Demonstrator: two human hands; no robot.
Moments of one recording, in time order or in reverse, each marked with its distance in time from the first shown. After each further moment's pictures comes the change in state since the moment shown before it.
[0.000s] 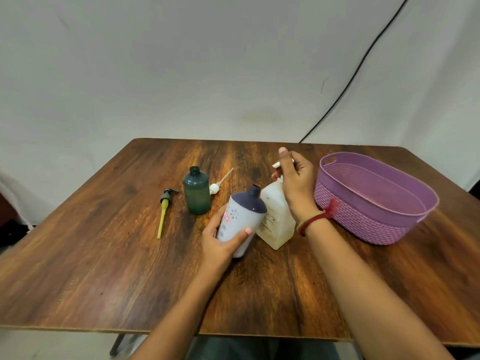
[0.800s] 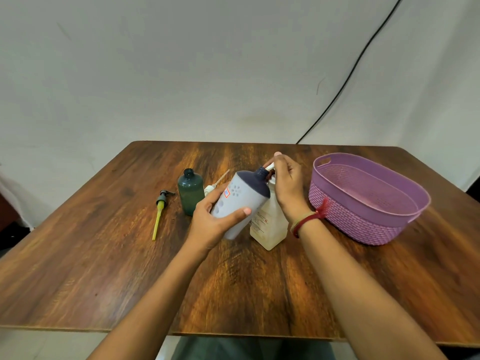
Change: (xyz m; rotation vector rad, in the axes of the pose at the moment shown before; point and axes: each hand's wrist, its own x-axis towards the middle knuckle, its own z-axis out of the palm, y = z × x) left_hand 0.027 0.060 0.002 0.094 -0.140 -0.021; right_hand 0.001 -0.003 -0.005 0.030 -0.061 0.025
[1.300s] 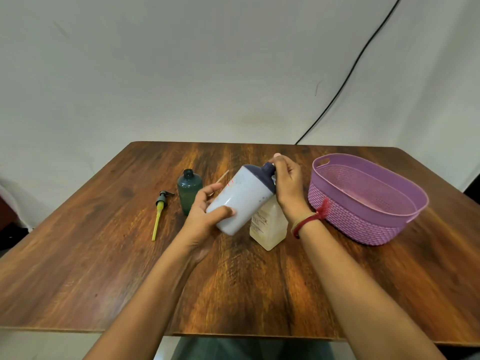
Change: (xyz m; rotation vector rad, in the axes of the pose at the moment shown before) left_hand -0.004 0.018 -0.009 -0.439 -0.029 -0.347; right_hand -0.001 -0.001 0.000 -0.017 -0.024 -0.017
